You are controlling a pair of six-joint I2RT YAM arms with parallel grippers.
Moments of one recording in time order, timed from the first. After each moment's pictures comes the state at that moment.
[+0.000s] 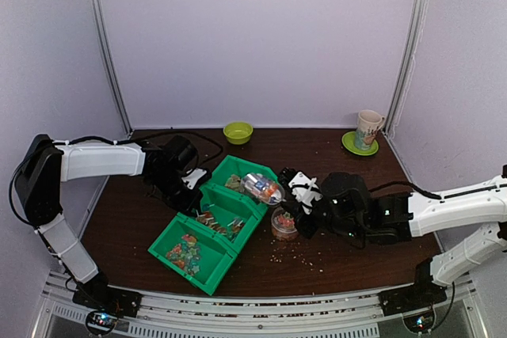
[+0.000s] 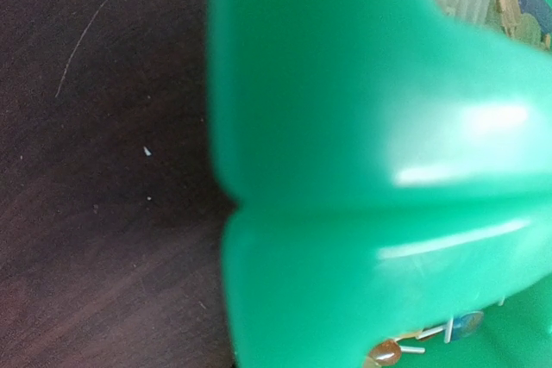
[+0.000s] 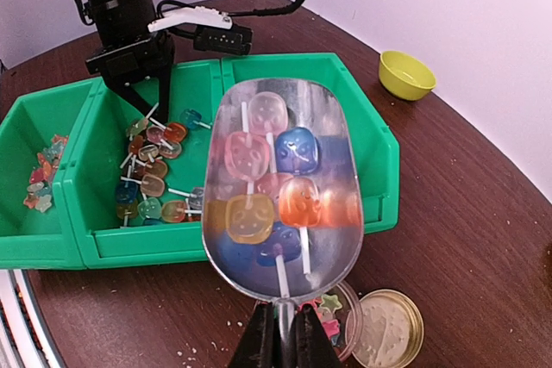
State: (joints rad) left arm -0.63 1.67 1.11 -0.71 0.21 -0.16; right arm 1.17 1.29 0.75 0.05 0.36 0.01
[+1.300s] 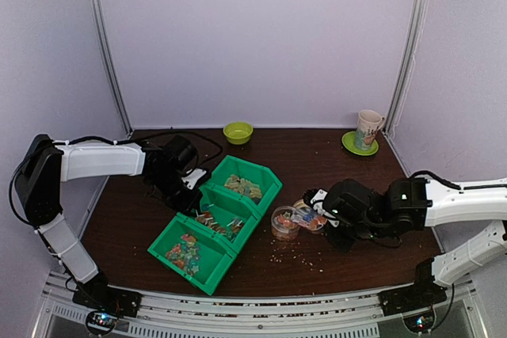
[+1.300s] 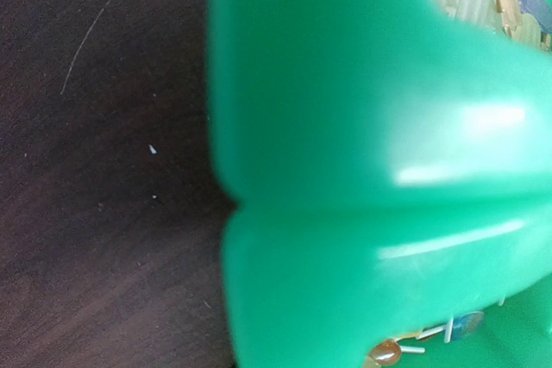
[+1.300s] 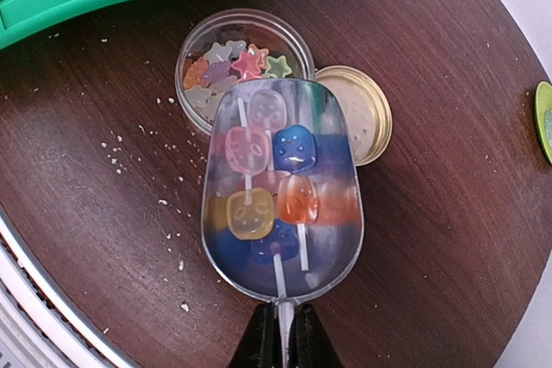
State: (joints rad) left arm -0.63 1.67 1.11 -0.71 0.20 -0.16; right arm 1.17 1.21 0.88 -0.74 0.42 0.22
